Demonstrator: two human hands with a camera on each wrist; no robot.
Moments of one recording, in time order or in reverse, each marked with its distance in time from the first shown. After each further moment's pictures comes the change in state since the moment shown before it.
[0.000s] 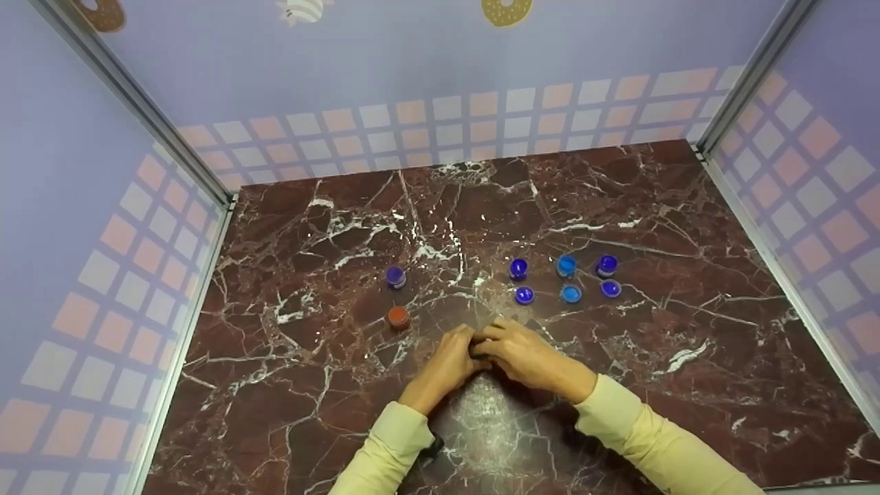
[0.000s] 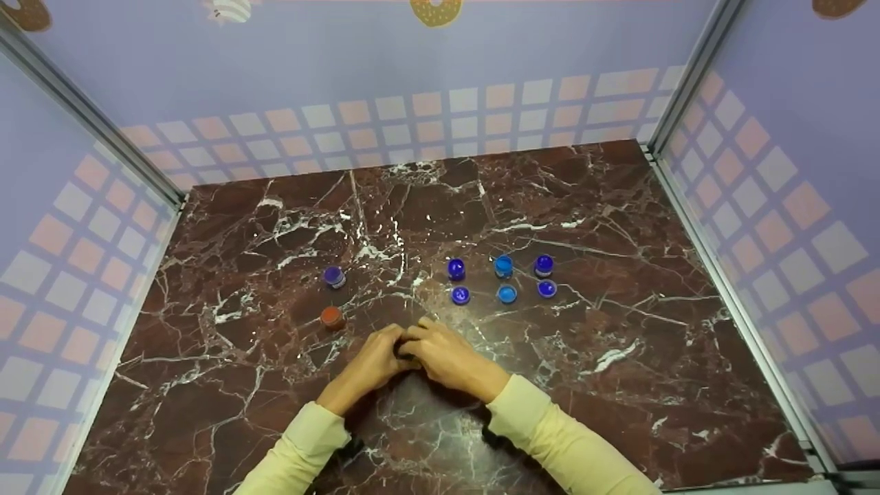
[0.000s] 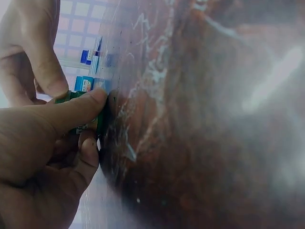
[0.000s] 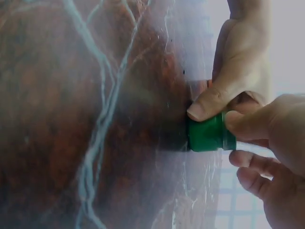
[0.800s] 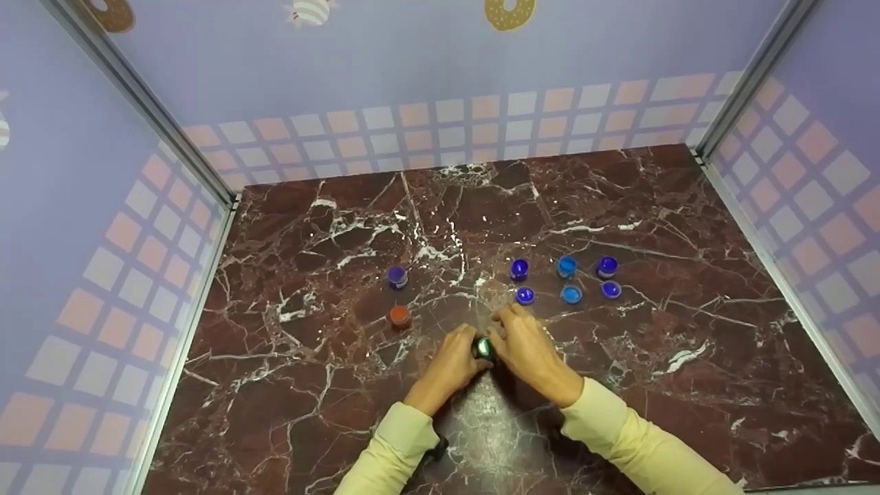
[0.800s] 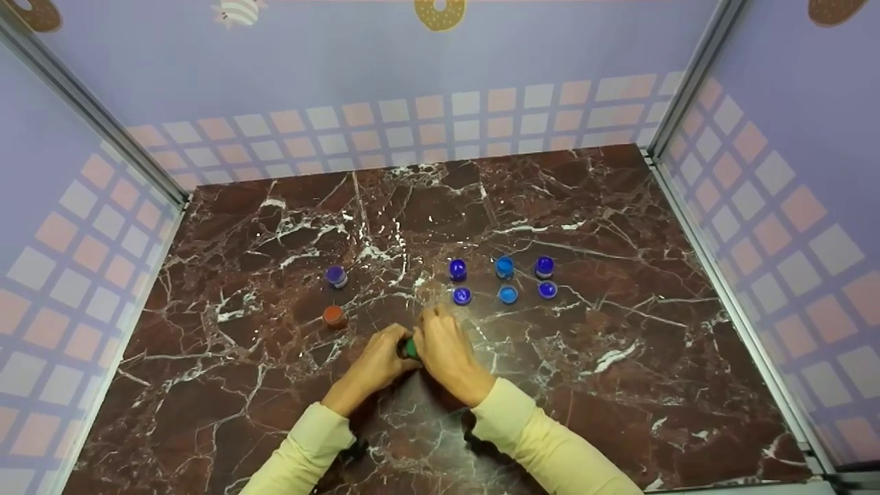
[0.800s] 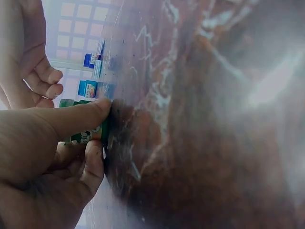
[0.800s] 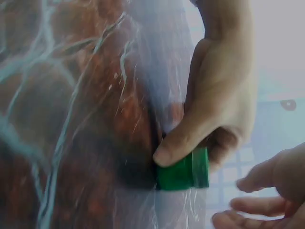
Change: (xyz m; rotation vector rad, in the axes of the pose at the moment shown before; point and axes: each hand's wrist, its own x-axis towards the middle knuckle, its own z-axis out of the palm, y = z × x) left_hand -0.003 0.007 0.003 0.004 0.032 -0.043; right_hand 0.018 -0.029 -0.004 0.037 0.285 0.648
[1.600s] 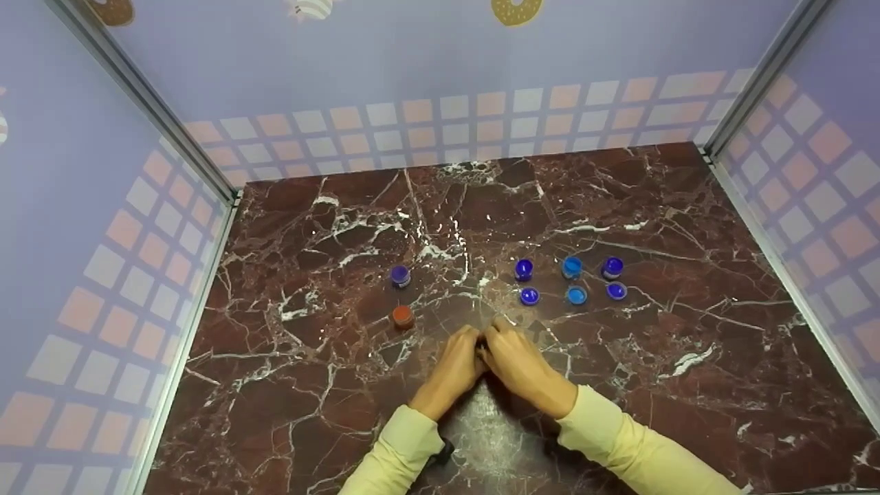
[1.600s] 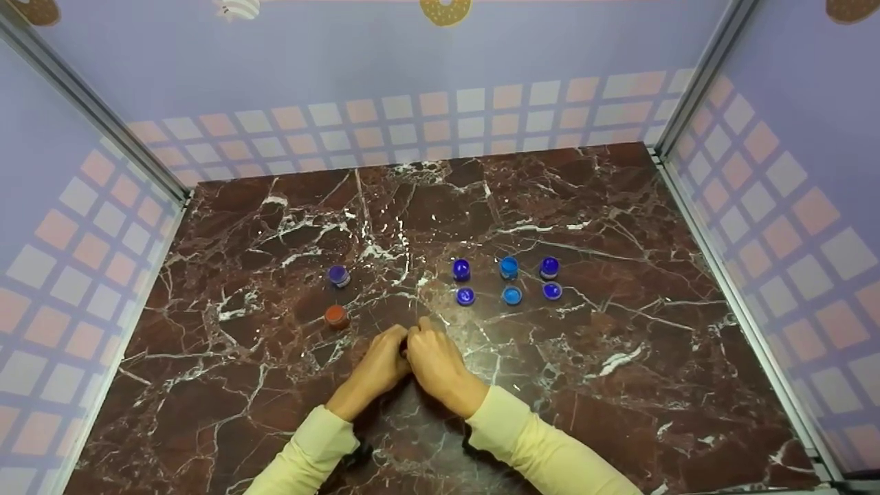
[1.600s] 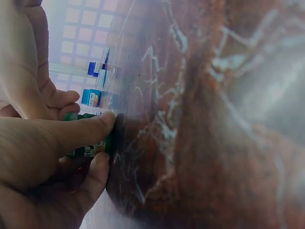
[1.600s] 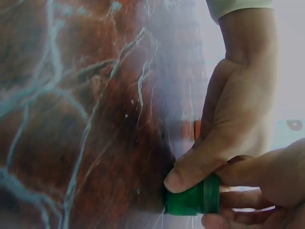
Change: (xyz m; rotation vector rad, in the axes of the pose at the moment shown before) left_hand -0.003 0.002 0.003 0.085 0.085 0.039; right_hand -0.005 -0.003 0.016 -0.165 -0.126 -0.235
